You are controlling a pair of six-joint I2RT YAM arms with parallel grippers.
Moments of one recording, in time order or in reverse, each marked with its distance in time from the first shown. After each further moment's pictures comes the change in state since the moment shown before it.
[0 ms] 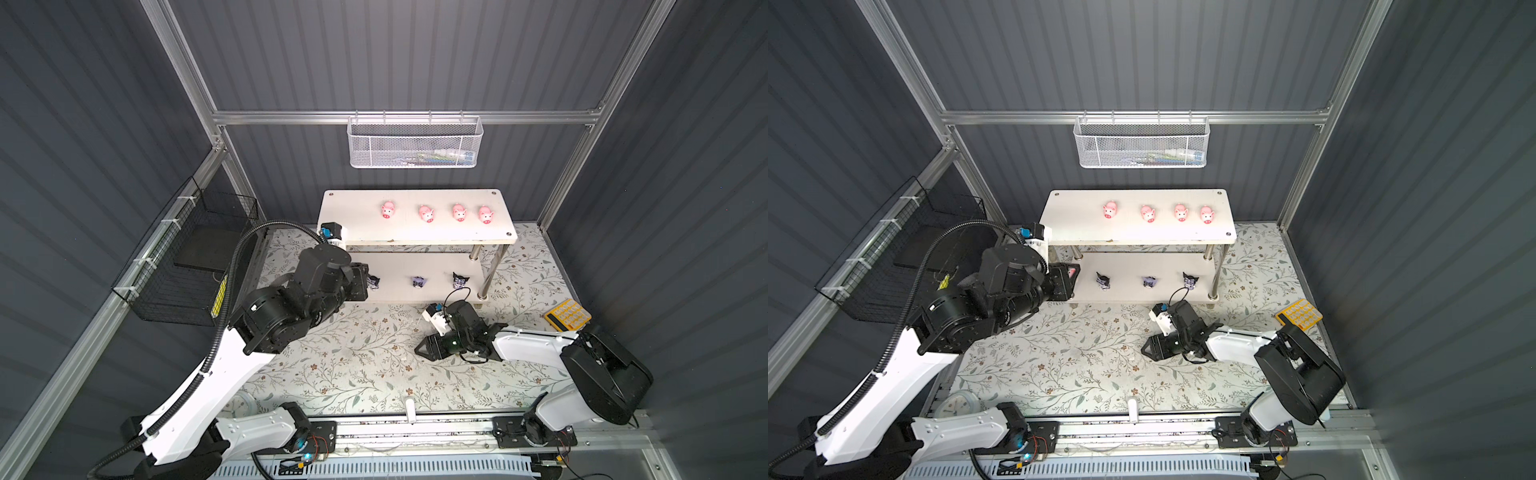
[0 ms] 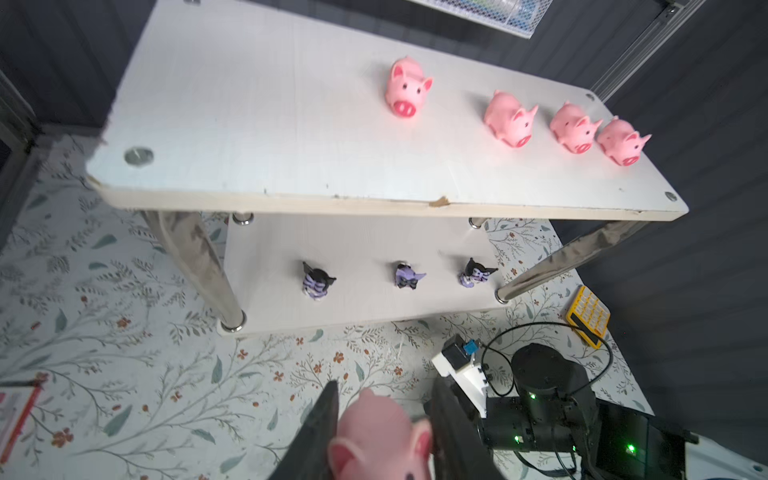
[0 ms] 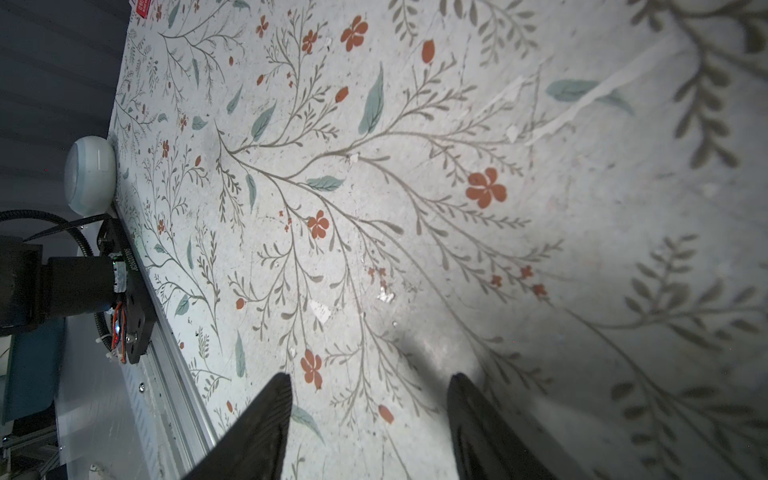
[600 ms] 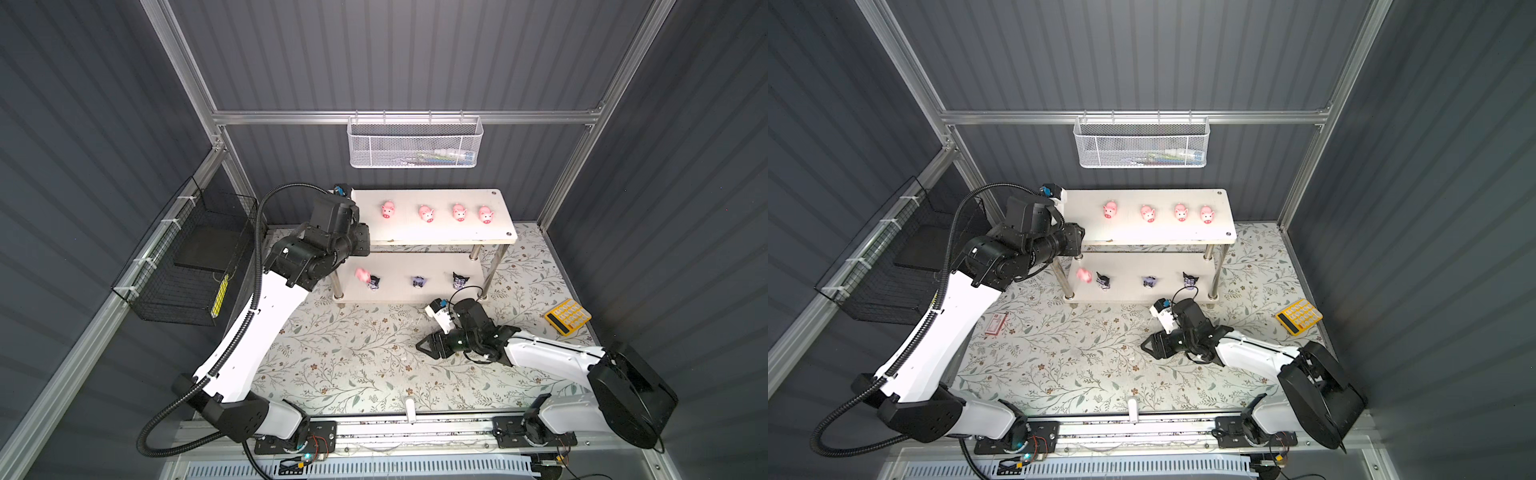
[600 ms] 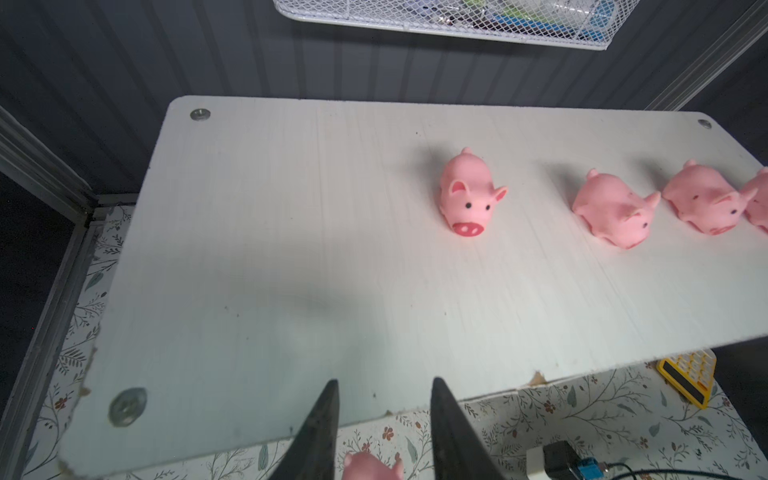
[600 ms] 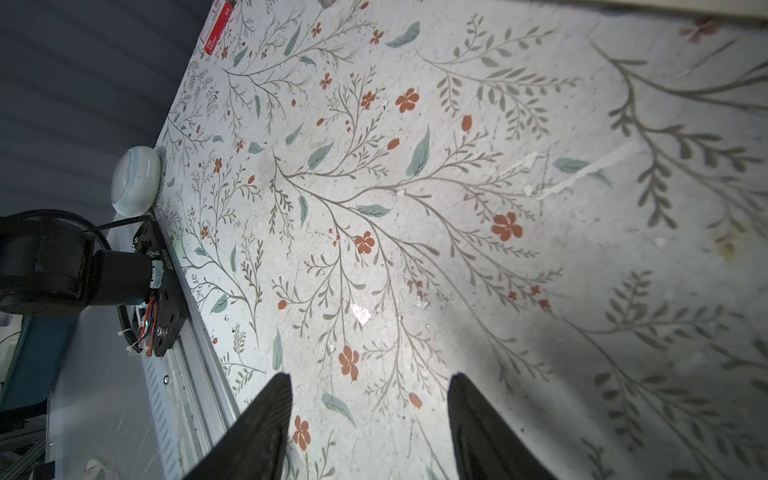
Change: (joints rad) left arm 0.301 0.301 0.205 0.081 0.174 0.226; right arm 0.001 -0.156 -0.029 -0.006 0.012 -0.027
